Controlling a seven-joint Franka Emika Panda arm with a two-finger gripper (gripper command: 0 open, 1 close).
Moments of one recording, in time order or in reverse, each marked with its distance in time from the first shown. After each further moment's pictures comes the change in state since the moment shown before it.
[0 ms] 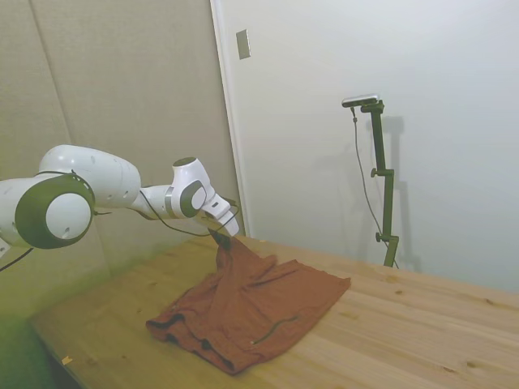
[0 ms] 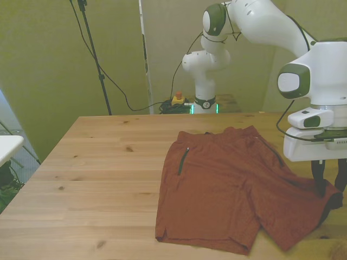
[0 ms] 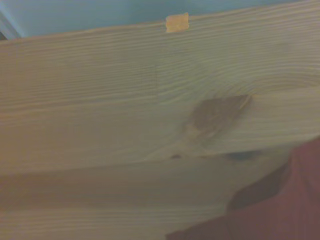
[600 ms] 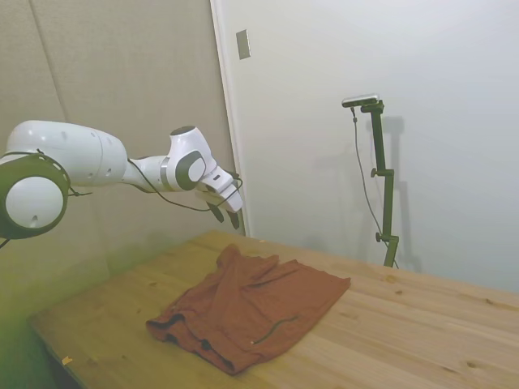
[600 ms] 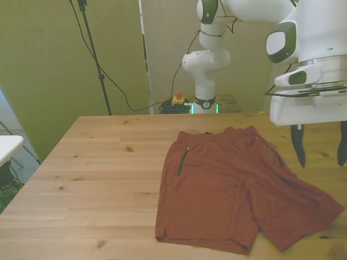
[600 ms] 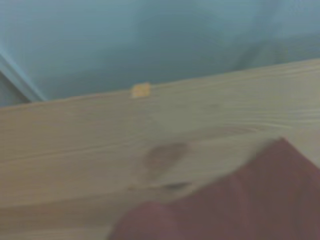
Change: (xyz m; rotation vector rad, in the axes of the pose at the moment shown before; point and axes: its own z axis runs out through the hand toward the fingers) arm 0.053 0.026 -0.087 -0.090 0.057 0.092
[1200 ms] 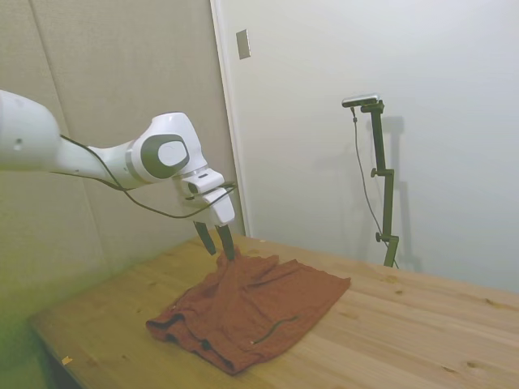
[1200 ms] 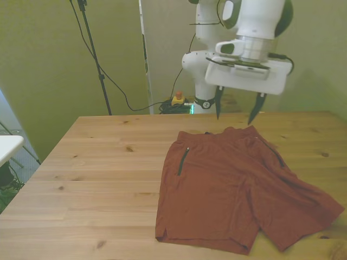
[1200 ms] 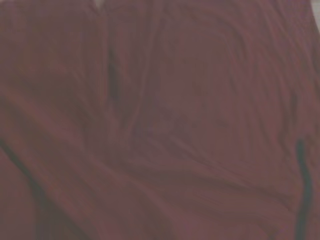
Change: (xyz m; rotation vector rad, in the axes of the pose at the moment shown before) arm 0.028 0.189 -0.085 -0.268 0.000 -0.022
